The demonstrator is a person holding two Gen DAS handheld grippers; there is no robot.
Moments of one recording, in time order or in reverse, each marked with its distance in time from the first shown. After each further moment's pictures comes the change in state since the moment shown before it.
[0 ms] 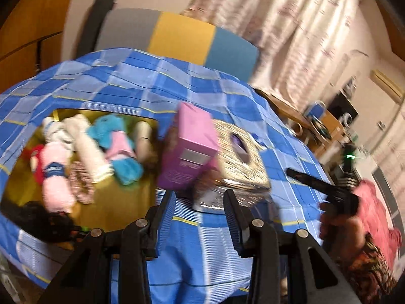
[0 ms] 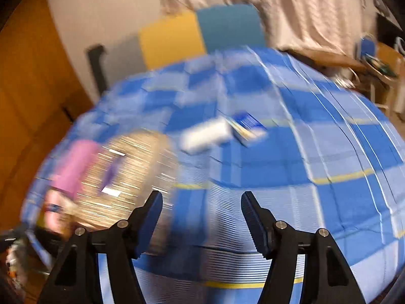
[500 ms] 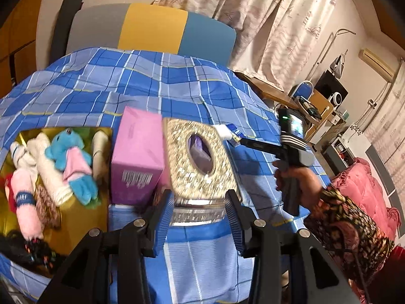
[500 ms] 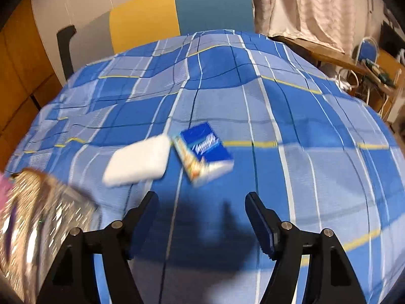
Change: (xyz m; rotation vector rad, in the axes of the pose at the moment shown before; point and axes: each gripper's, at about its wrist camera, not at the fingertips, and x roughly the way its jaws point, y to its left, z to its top) left arm 0.037 -0.058 0.036 0.088 0.076 -0.043; right arm 0.118 -0.038 0.104 -0.107 0.035 -0.114
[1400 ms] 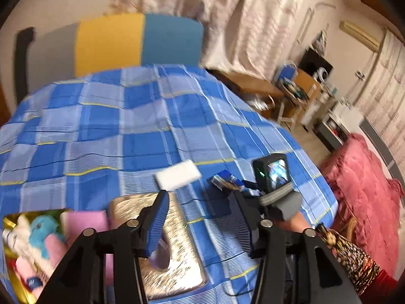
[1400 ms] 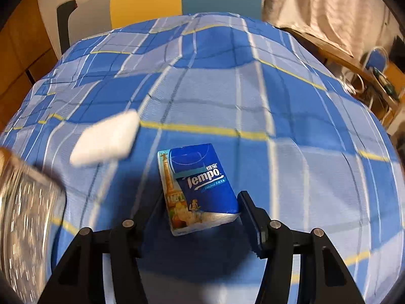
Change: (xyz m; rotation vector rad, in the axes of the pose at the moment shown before) left arm 0.066 -0.078 0.130 0.171 0.097 -0.051; right arm -0.003 -0.041 -0.035 -0.029 0.120 -0.003
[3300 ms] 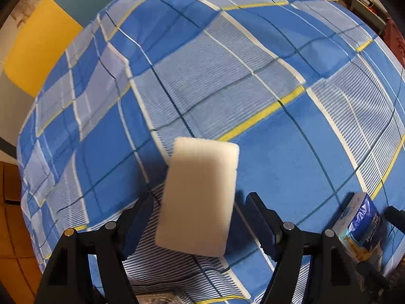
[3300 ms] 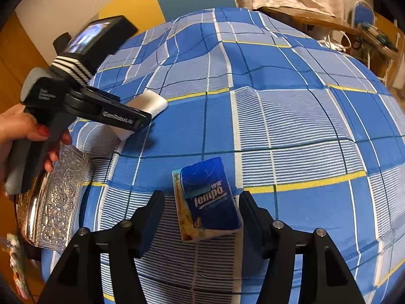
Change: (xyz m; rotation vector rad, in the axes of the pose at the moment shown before) left arm 0.294 -0.048 0.027 0.405 0.503 0.400; right arm -0.047 -0.039 -0.054 0.151 -0.012 0.142
